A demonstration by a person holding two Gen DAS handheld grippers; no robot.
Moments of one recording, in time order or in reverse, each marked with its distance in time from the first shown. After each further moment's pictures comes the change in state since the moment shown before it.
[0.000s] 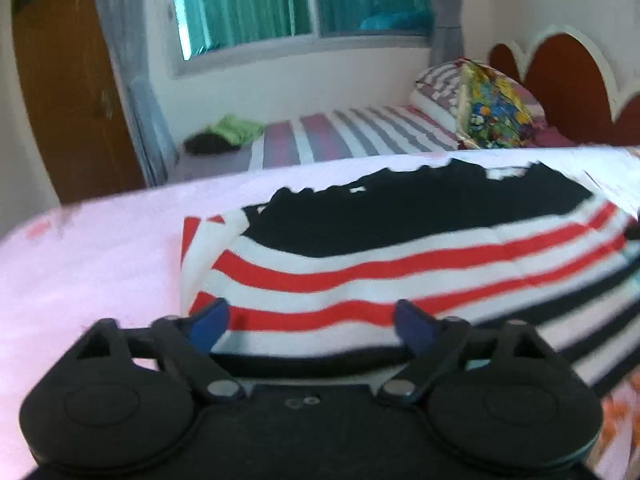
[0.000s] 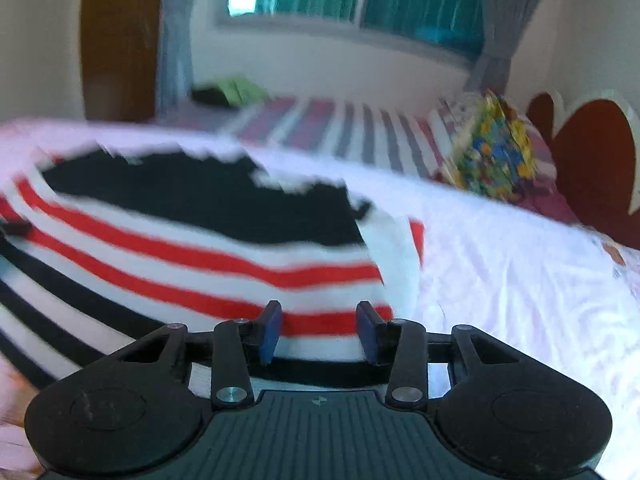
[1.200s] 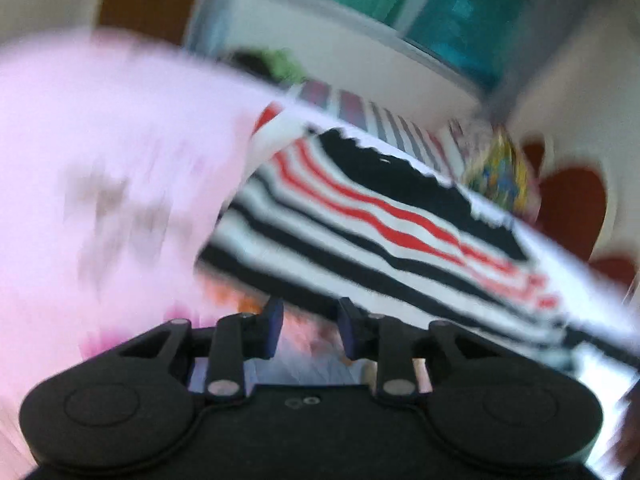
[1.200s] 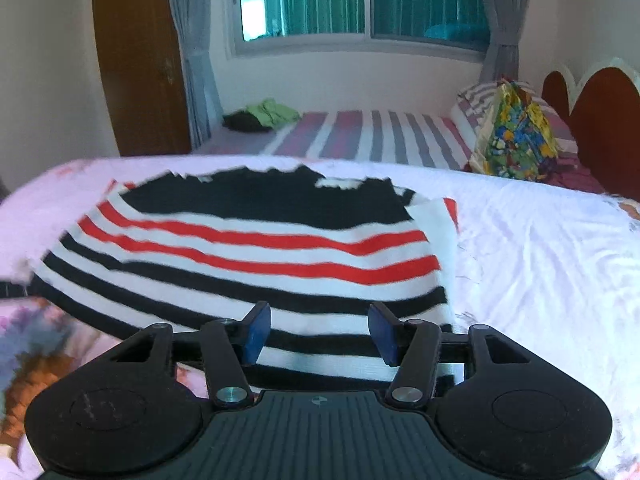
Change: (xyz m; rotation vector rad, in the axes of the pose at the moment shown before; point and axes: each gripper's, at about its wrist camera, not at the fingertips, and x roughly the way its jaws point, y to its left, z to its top) left arm -0.069 0.063 -0.069 -0.639 0.112 -0.189; right arm -0.056 0.029 -0.012 0.109 -0.022 0.143
